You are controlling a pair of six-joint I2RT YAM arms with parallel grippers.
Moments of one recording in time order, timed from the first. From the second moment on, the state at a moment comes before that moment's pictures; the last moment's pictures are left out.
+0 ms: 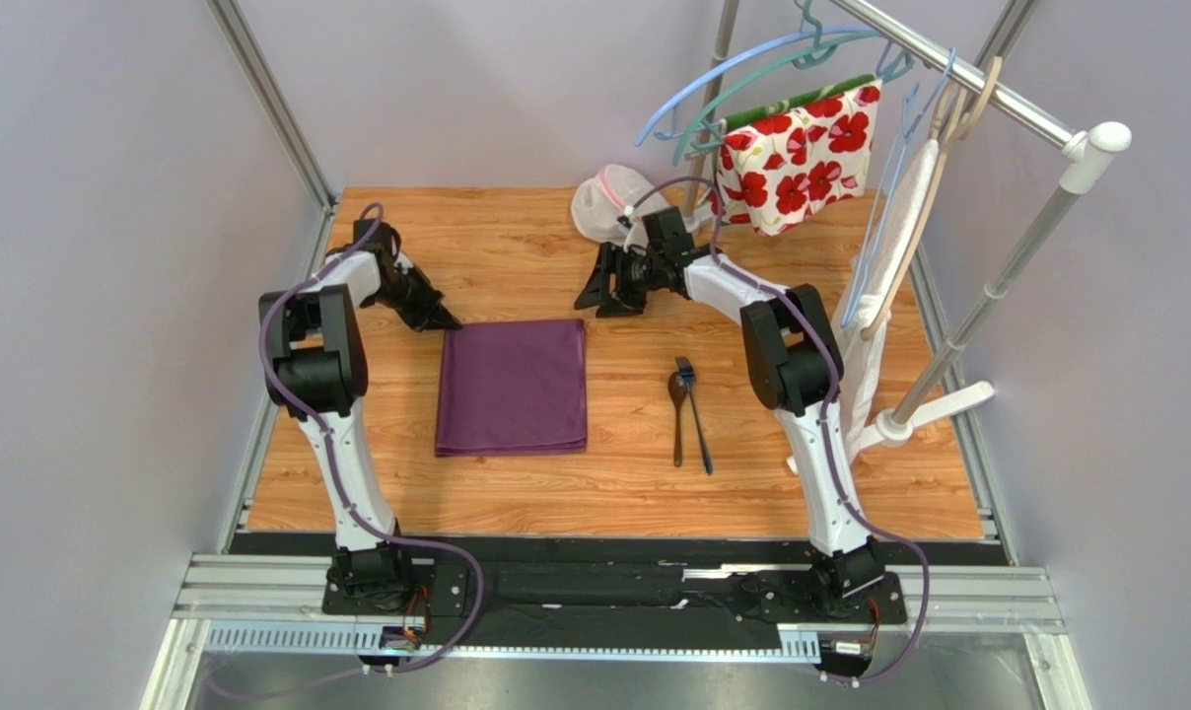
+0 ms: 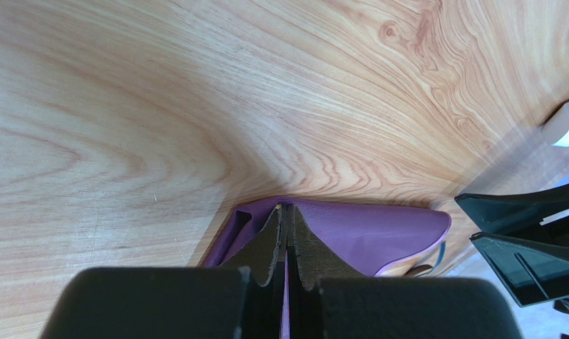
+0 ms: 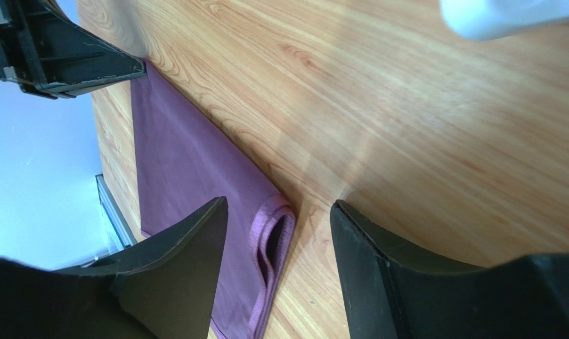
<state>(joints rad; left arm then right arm) 0.13 2.15 1.55 -0.63 0.44 -0.61 0.41 2.43 1.89 -0.26 -0.67 0.57</state>
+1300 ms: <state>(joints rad) 0.14 2.08 1.47 -0.71 0.38 -0.54 0.63 2.55 2.07 -0.25 -0.69 0.63</state>
